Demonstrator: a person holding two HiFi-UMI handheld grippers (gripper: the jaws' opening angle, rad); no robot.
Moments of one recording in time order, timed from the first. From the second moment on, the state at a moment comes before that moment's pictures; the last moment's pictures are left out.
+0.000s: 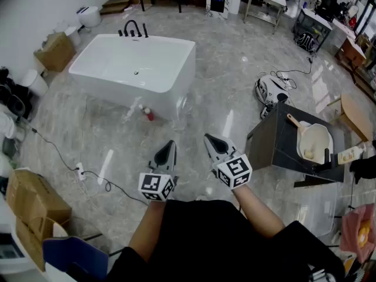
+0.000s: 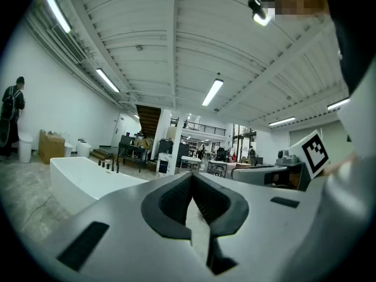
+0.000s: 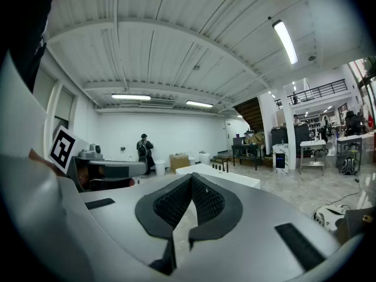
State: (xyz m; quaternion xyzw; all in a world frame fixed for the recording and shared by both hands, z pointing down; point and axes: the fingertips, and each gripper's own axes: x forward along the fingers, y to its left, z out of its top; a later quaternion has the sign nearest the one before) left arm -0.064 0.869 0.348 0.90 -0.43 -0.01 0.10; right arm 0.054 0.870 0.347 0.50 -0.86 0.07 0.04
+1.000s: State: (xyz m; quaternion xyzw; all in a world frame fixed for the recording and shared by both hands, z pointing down) left arm -0.069 0.861 0.366 0.91 -0.40 0.01 0.14; right arm 0.074 0.865 0.356 0.51 -0.86 0.10 0.02
